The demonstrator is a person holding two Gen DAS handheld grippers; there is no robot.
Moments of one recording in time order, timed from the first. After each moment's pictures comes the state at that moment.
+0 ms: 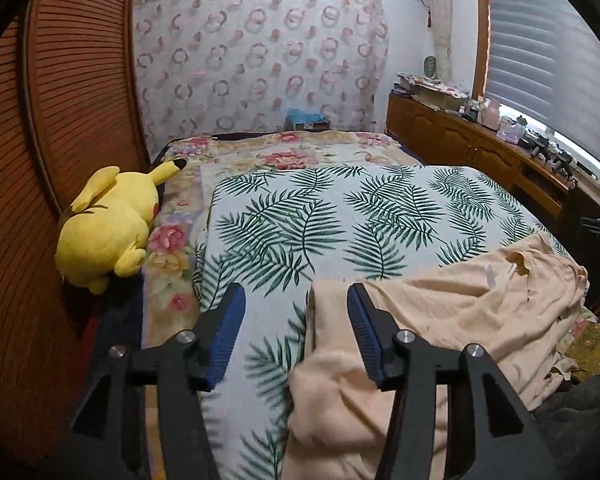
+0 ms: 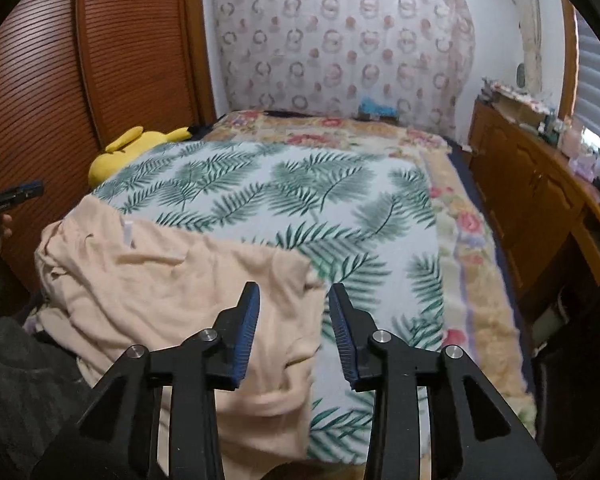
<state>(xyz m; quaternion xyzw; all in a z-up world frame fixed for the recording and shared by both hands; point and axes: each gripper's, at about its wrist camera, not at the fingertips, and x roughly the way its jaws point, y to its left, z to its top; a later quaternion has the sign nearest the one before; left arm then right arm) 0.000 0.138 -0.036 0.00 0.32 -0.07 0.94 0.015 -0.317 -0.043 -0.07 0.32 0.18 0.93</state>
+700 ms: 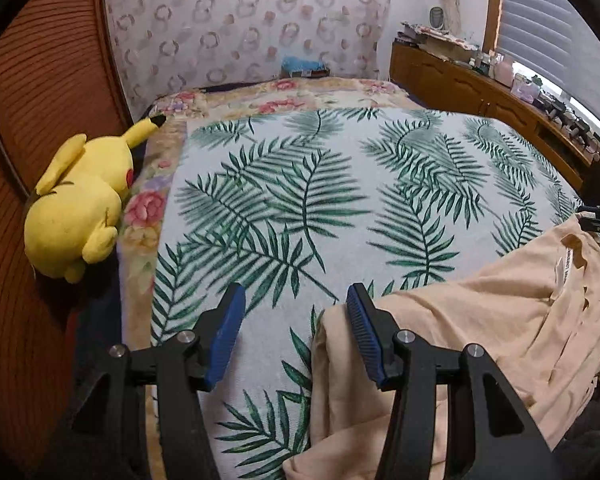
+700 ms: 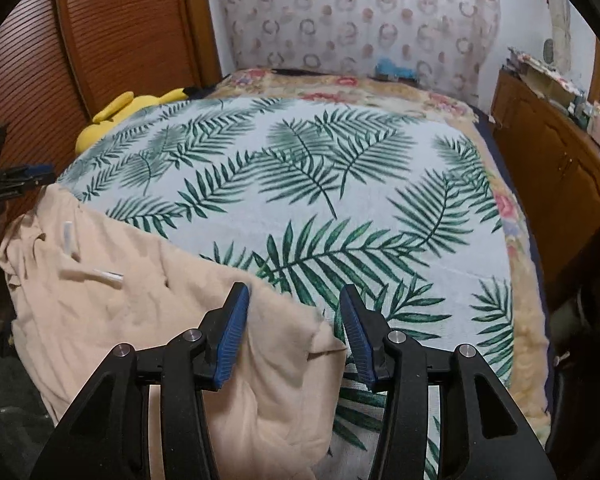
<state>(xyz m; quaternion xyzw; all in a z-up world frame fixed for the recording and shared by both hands) 0.087 0.122 -0.096 0.02 0.41 -0.07 0.91 0.113 -0.285 -0.106 -0.07 0.41 0.20 0.89</state>
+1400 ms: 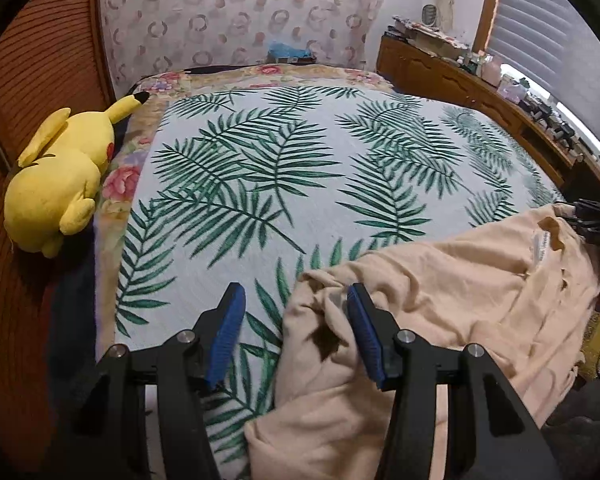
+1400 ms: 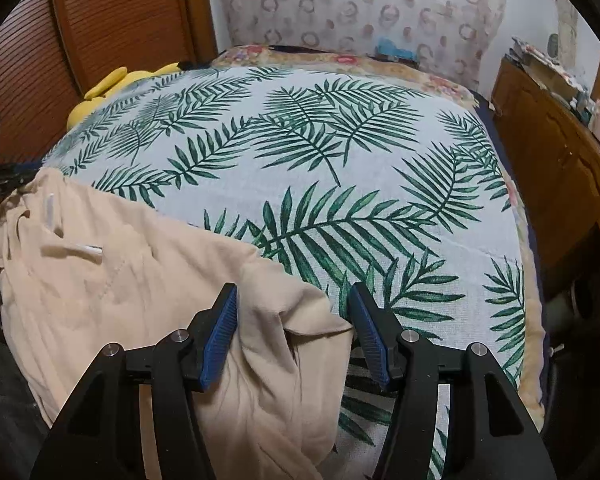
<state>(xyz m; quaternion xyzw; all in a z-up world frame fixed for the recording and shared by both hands) 0.065 0.120 -0.105 -0.02 0.43 -0.11 0.89 0.112 -0.276 -0.119 -0.09 0.43 0.19 0.88</state>
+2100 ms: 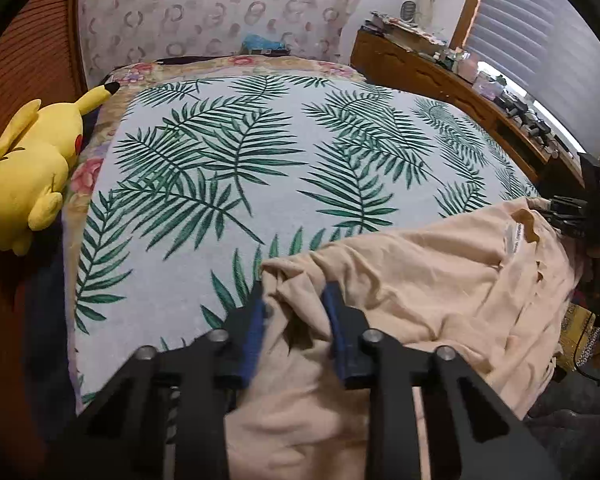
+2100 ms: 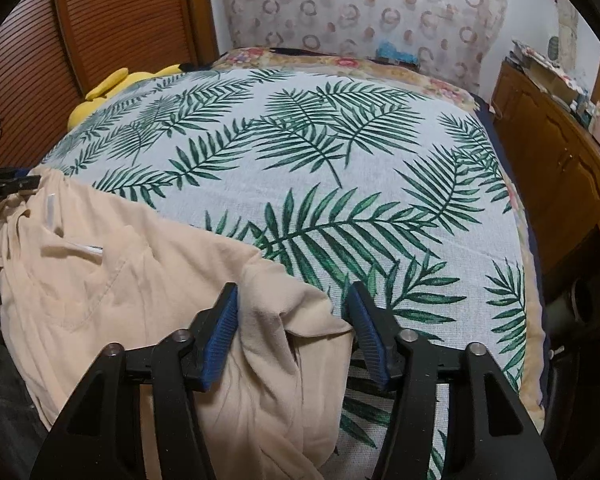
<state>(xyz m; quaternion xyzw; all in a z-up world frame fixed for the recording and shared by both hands) 0.066 0.110 -0.109 -0.03 0.44 -0.16 0.88 0.108 -0.272 -0.118 -0.09 0.43 0.21 0.87</state>
